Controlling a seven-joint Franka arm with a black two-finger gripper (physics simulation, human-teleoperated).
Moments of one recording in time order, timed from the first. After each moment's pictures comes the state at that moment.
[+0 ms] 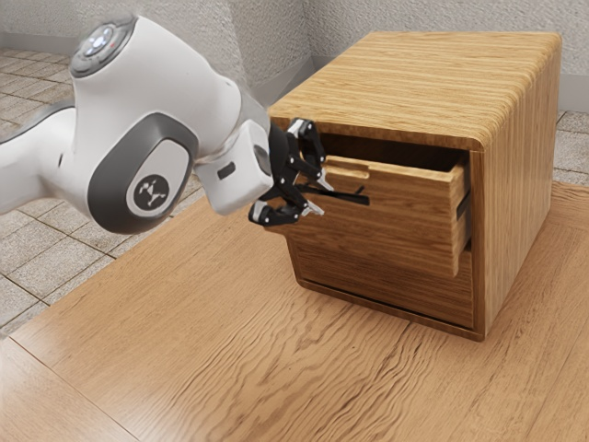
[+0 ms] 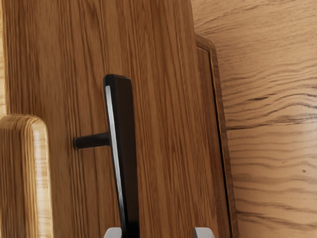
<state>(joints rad) 0.06 -0.21 -0.19 -1.91 -0.02 2.34 1.49</state>
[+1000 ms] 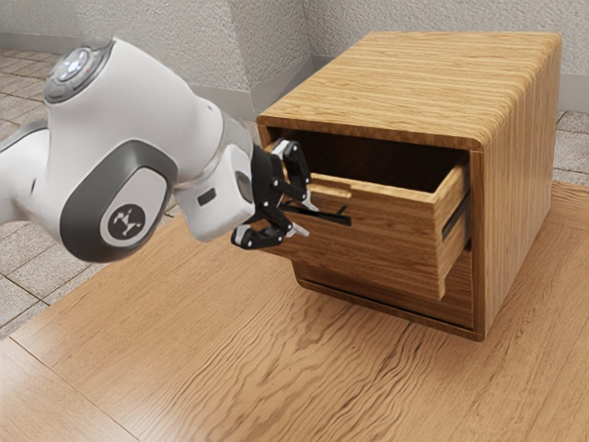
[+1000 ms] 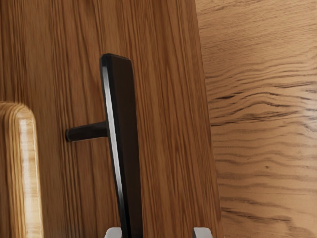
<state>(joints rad) 0.06 -0.31 -0.19 -2.02 -0.02 2.34 1.48</state>
